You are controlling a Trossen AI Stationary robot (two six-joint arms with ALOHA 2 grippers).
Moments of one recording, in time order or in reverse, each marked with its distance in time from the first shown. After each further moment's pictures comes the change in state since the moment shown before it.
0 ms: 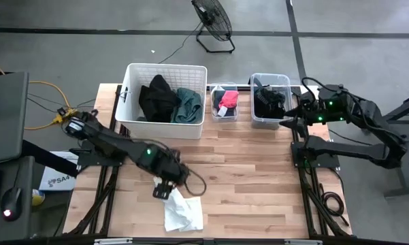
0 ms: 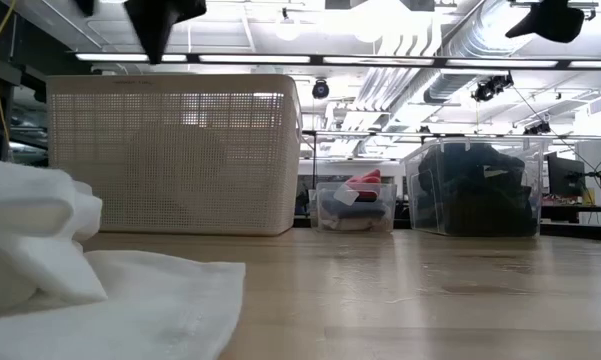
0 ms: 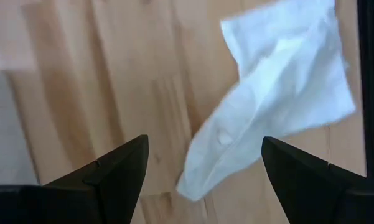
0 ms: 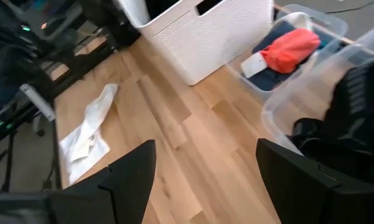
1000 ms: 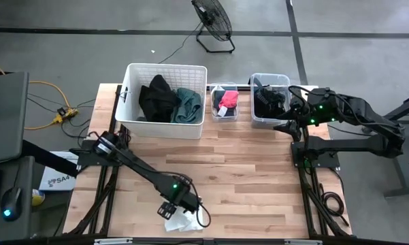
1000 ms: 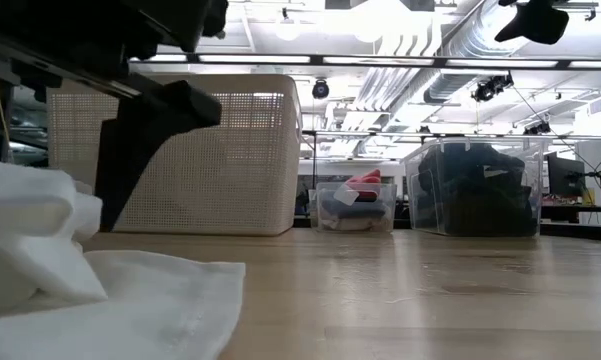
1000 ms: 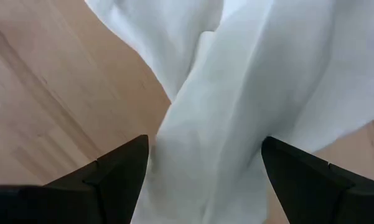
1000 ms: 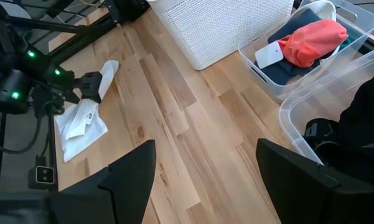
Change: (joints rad) left arm -0.119 0.385 0.000 0.172 0.104 0.210; right arm 0.176 0.080 0.000 0.022 0.089 0.009
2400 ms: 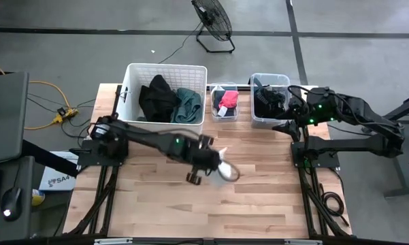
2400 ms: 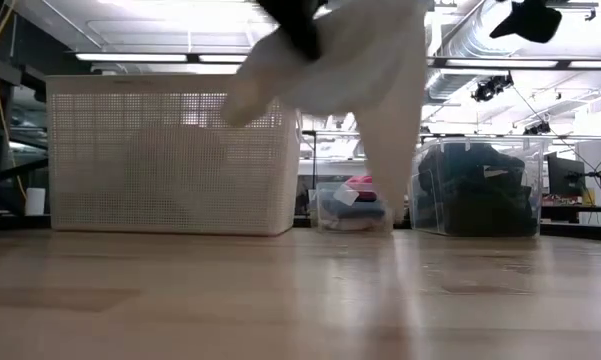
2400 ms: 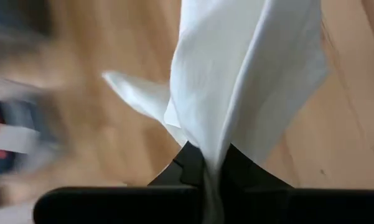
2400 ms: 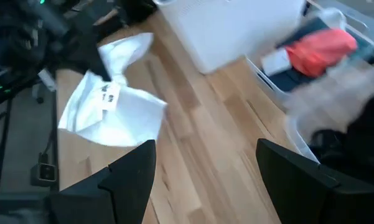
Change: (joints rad) left arm 0.276 -0.112 0.294 -0.039 -0.294 0.164; right arm 0.000 0.009 0.000 0.019 -0.014 -0.024
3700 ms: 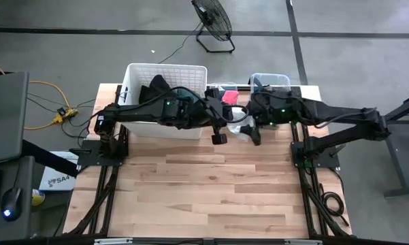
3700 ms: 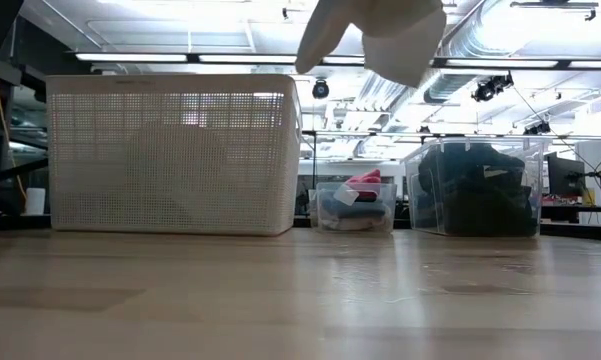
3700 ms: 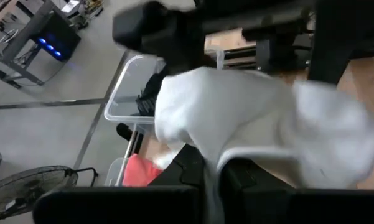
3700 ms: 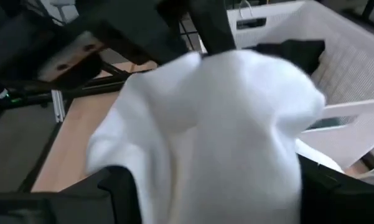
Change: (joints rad) left arm 0.222 0.000 0.354 0.210 -0.199 0.036; right arm 0.195 0.367 0.000 0.658 0.092 -0.241
